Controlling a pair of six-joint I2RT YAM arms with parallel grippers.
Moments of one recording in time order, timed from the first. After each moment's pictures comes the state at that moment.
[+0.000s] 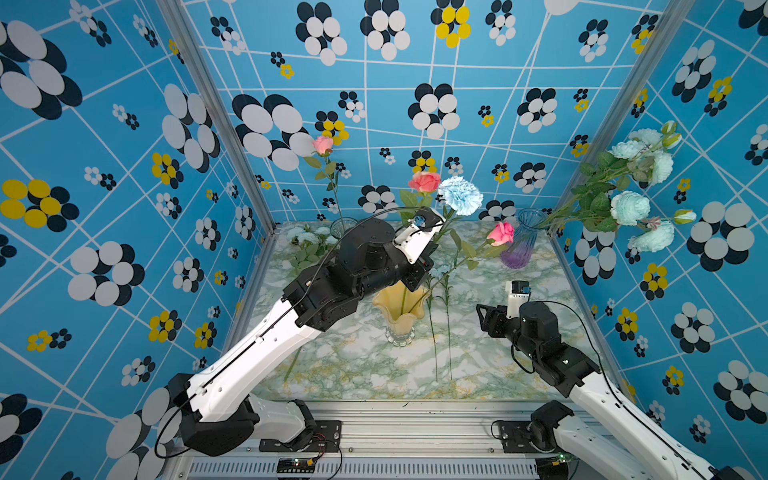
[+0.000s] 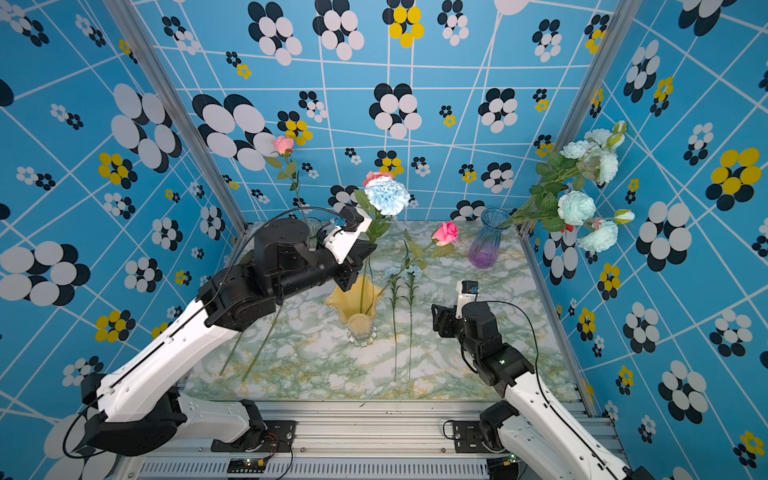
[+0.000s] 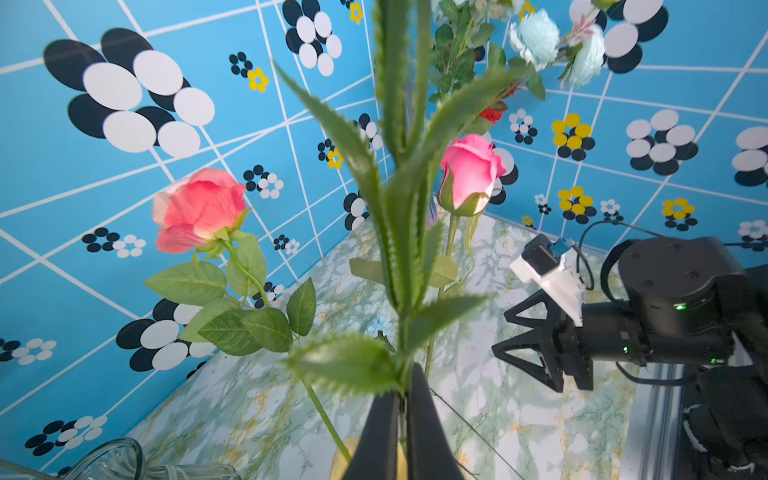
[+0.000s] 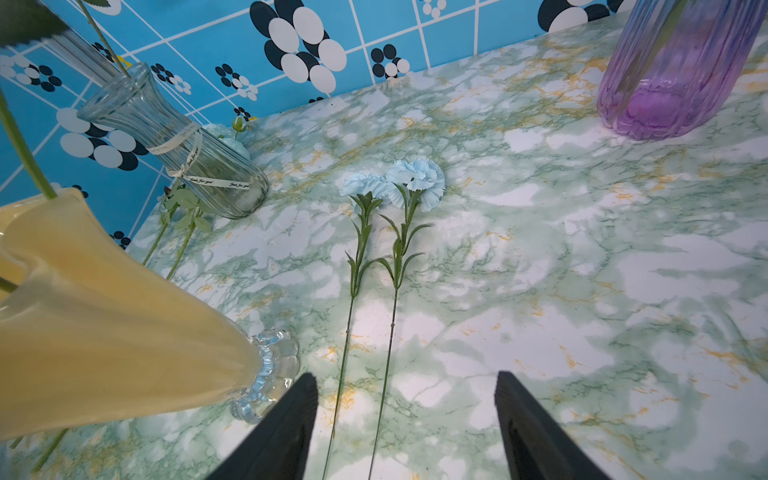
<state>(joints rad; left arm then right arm) -0.91 1.33 1.76 -0.65 -0.05 0.12 0.47 0.77 0.53 -0.26 0.13 0.43</state>
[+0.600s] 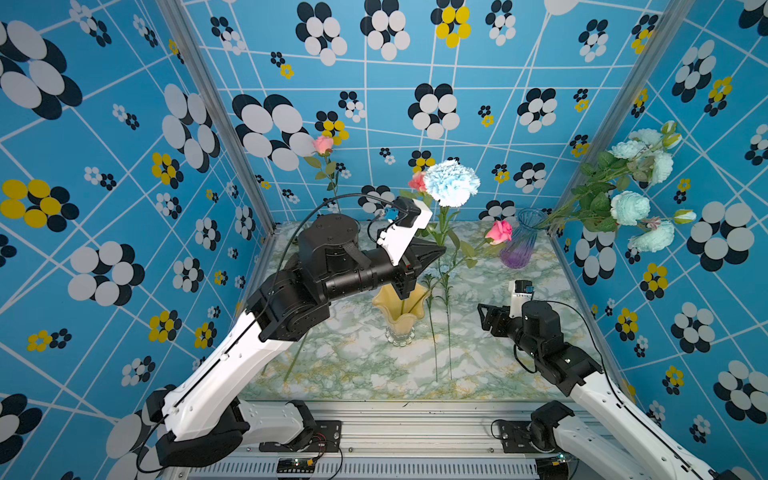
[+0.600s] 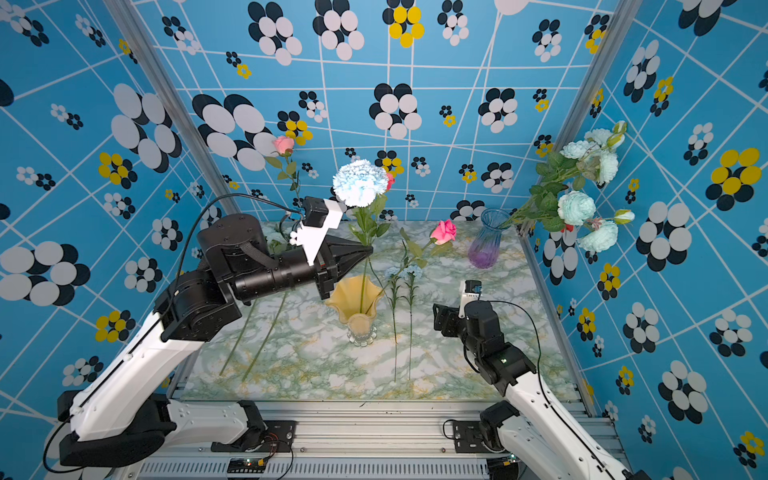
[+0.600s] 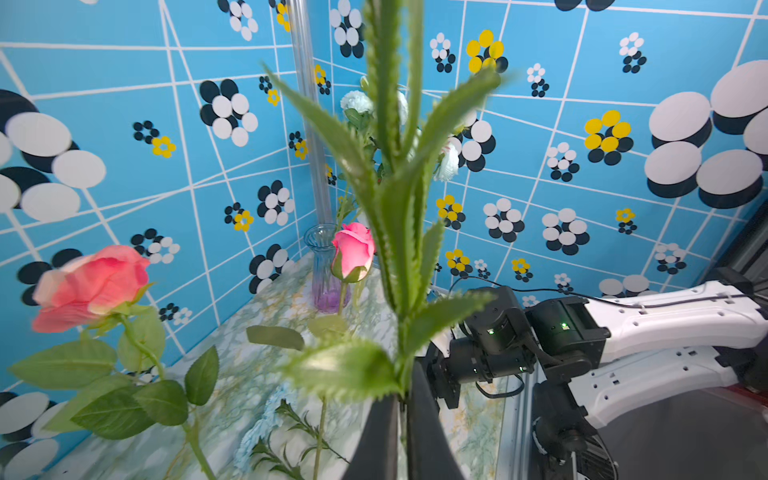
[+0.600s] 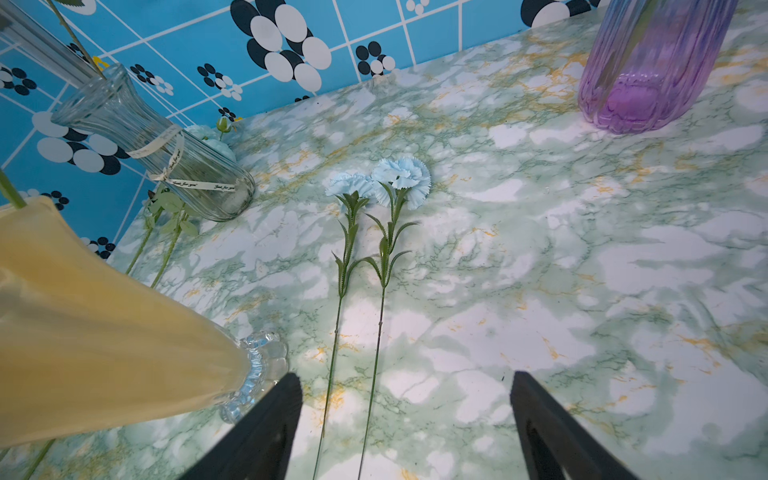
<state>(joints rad) -0.91 1.28 1.79 -0.59 0.27 -0.04 0.43 0.76 0.54 -0.30 0.11 0.43</state>
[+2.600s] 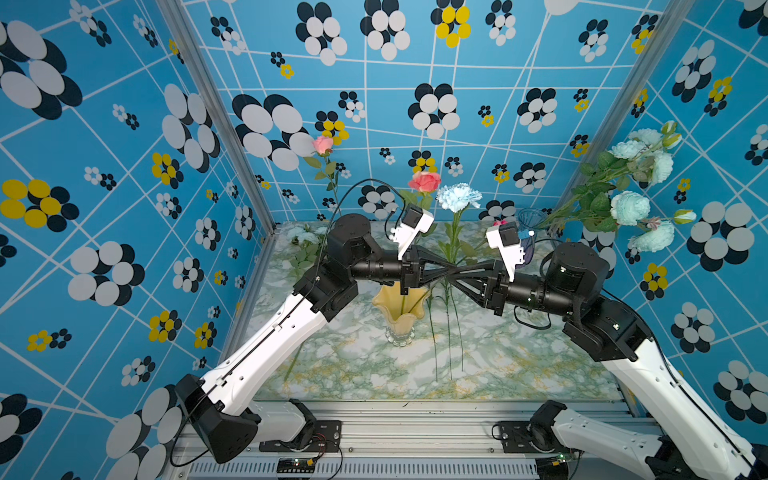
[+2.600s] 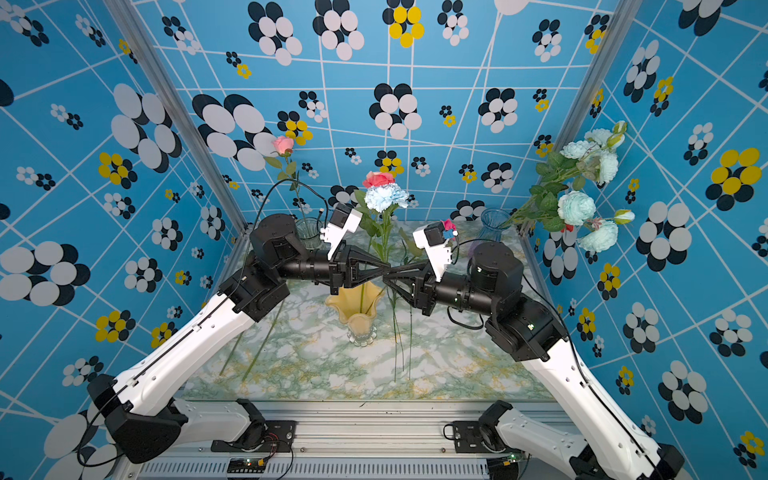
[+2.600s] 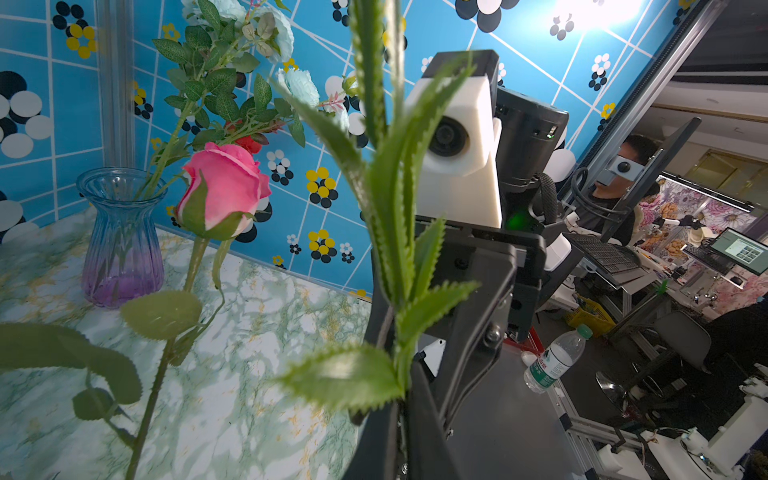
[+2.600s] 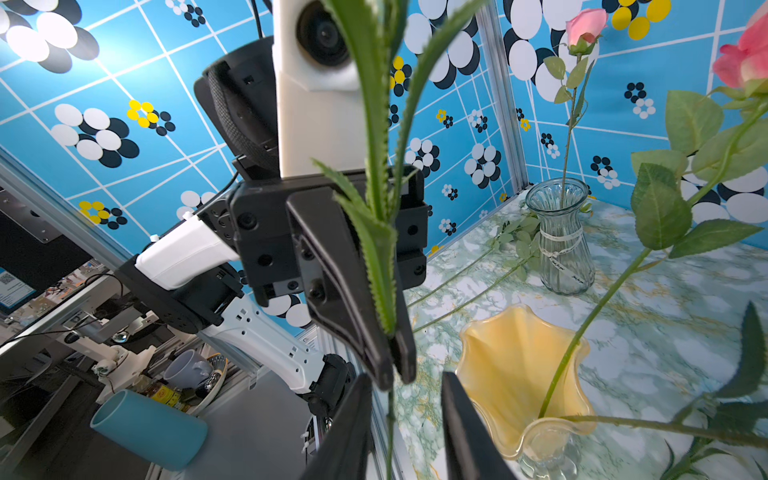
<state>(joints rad) -0.68 1.33 1.46 -0.13 0.92 -0.41 0.65 1.01 1.33 -0.46 -0.53 0.31</state>
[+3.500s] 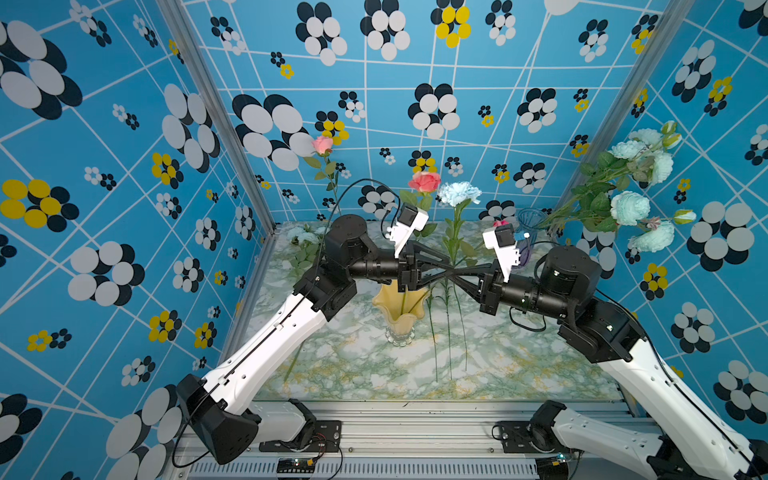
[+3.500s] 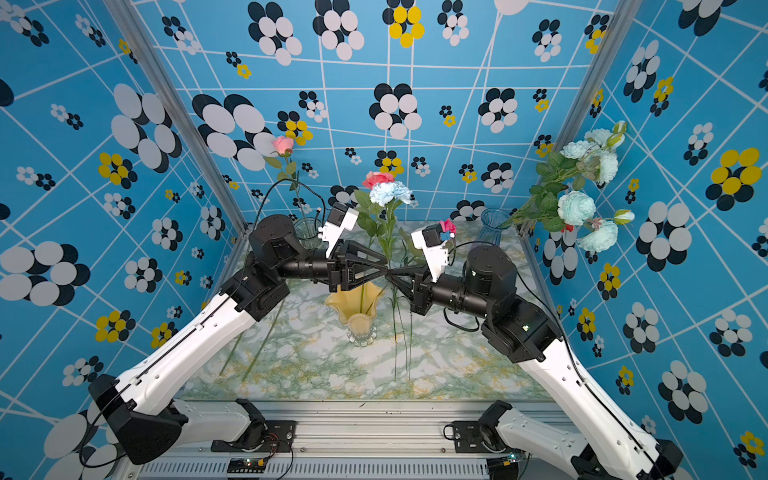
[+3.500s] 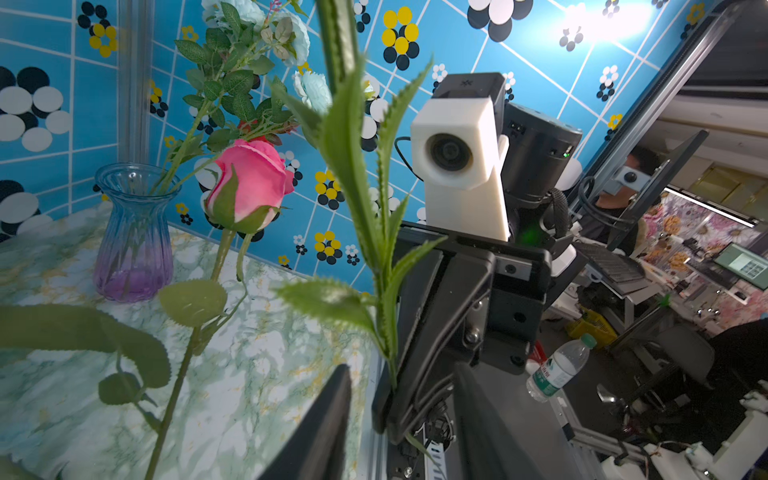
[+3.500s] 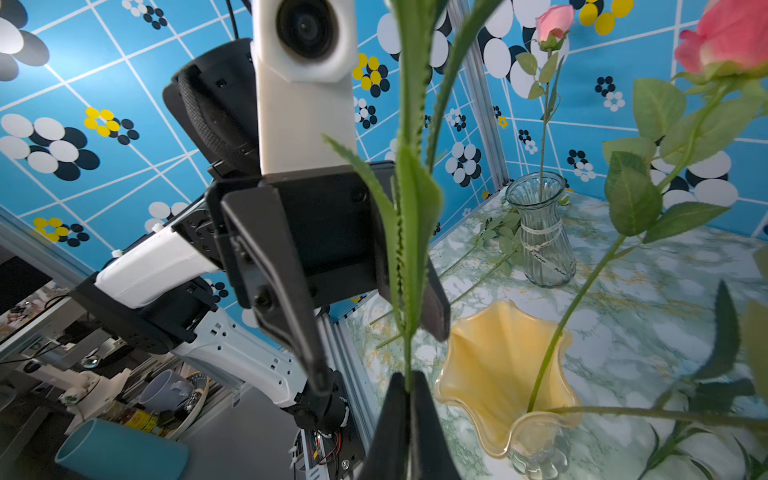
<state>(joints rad) -0.65 1.32 1.42 -0.08 0.93 -0.45 0.68 0.99 1.30 -0.47 -0.40 0.32</state>
